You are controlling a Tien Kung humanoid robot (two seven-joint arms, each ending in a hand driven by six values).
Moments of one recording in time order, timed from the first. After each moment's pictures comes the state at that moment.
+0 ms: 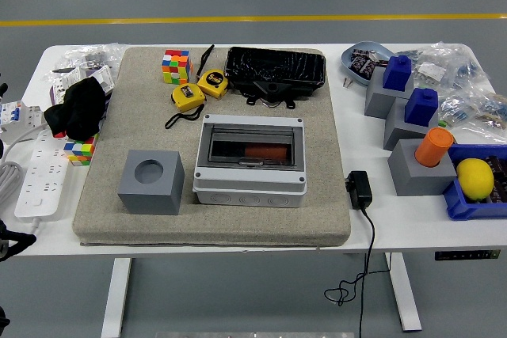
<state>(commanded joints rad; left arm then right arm) -0.03 0.02 -1.80 -1.56 1.31 0.13 0.04 0.12 -0.14 0.83 0.21 -1.08 -0.29 -0.21</state>
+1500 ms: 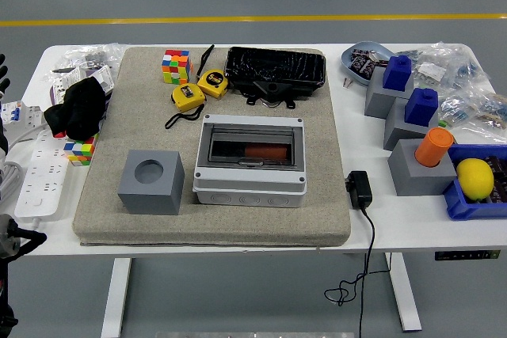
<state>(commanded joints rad) -0.04 0.02 -1.76 -1.55 1.32 0.19 -0.02 0.13 -0.15 0.82 0.21 -1.08 -0.29 -0.21</state>
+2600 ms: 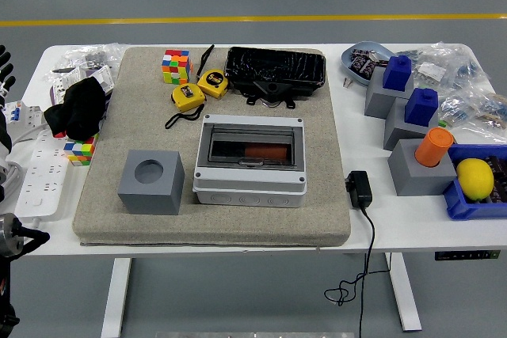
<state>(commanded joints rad) -0.04 0.02 -1.75 -1.55 1.35 0.20 -0.02 0.13 -0.15 0.83 0.21 -1.08 -0.29 -0.21</state>
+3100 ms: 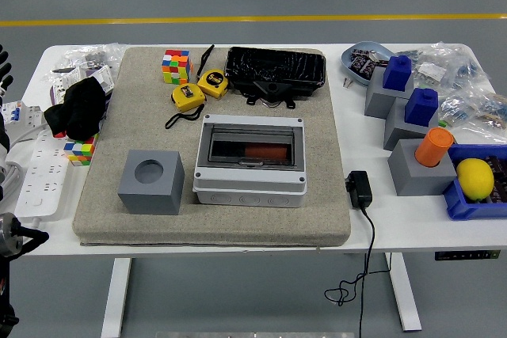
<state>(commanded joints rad) -0.04 0.02 -1.75 -1.55 1.35 0.21 -0.02 0.13 -0.15 0.83 0.21 -1.08 -0.29 -0.21</state>
